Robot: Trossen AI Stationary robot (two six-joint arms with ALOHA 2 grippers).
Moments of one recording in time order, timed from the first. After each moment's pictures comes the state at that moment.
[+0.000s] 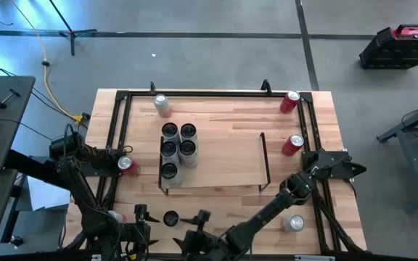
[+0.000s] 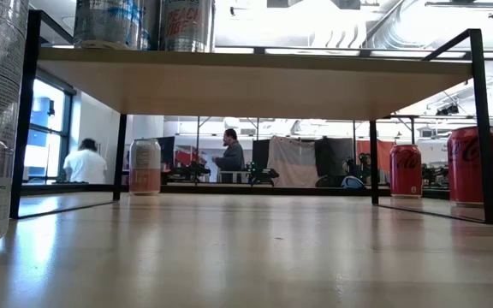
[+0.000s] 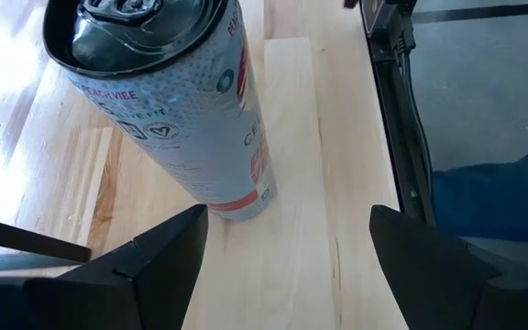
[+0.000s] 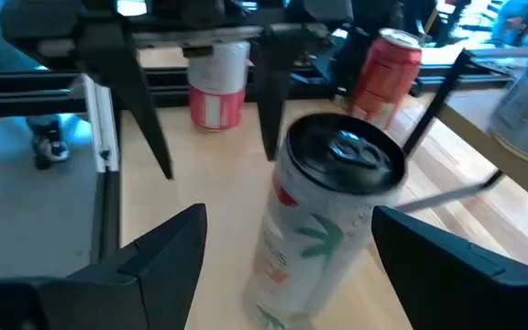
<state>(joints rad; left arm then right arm) -1.15 1.70 1.13 -0.63 -0.74 -0.96 0.67 2.53 2.31 -0.44 0.90 0.44</state>
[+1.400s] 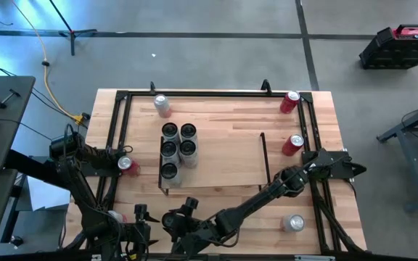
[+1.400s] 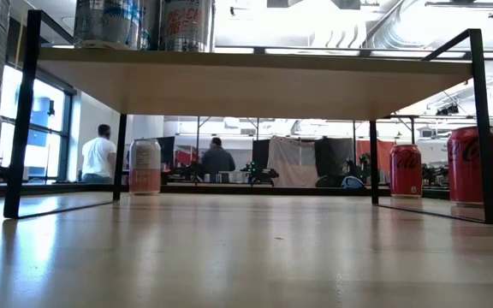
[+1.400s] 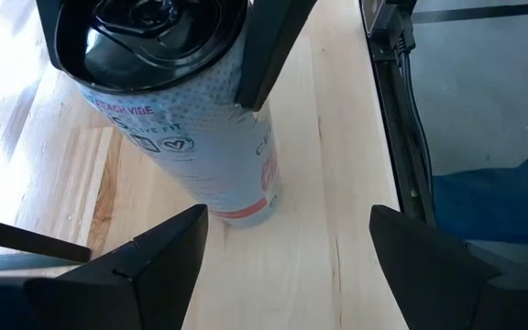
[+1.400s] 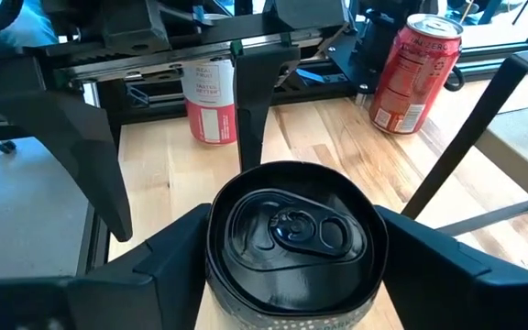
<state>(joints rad) -1.15 1.70 1.13 -0.63 -0.74 -0.96 0.56 2.53 2.31 -0.36 0.70 0.40</state>
